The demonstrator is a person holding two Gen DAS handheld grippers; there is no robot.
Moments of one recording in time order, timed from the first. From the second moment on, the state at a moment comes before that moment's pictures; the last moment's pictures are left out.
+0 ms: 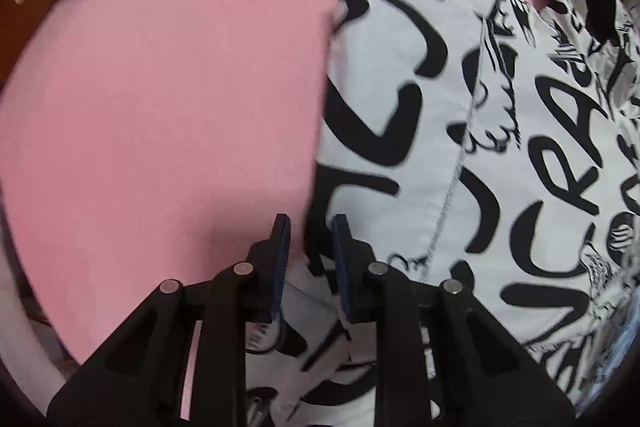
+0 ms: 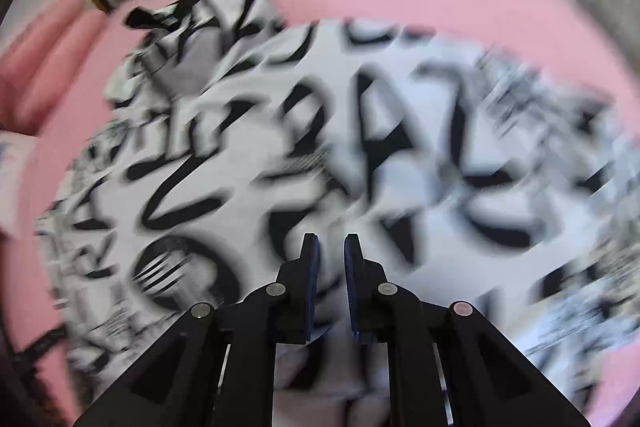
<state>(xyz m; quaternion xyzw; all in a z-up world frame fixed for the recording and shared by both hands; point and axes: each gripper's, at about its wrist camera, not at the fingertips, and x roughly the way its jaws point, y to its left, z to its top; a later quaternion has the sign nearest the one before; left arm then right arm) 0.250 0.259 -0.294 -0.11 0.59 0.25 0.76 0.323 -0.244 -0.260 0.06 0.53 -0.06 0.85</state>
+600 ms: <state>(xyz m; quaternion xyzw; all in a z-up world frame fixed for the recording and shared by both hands) 0.257 0.151 -0.308 -0.18 0.65 0.09 0.73 0.241 -0.084 -0.274 0.04 0.58 0.22 0.79</state>
